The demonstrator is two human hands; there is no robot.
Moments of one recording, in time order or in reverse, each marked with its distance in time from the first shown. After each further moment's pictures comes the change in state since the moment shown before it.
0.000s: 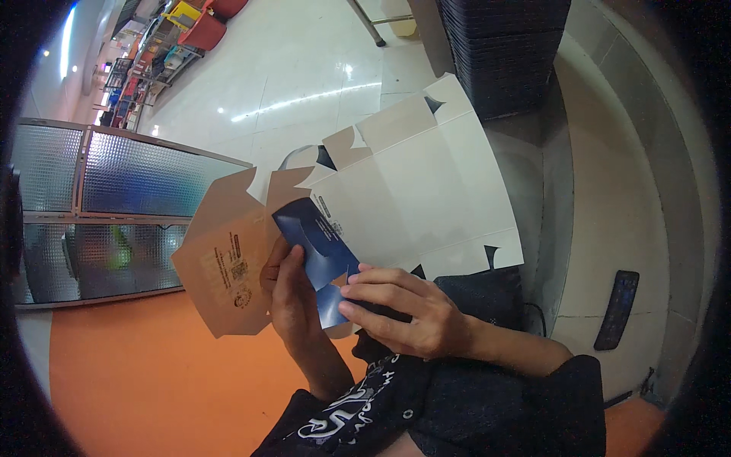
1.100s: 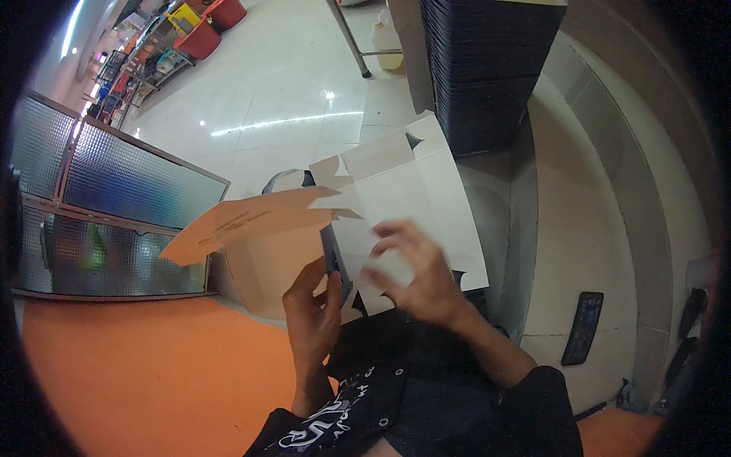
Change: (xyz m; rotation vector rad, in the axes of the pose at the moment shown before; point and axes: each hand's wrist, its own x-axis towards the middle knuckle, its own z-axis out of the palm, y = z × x) left_hand -0.020 -0.020 0.021 0.914 -0.146 0.062; right_hand 0.005 0.041 -0.028 -0.051 0.056 0.450
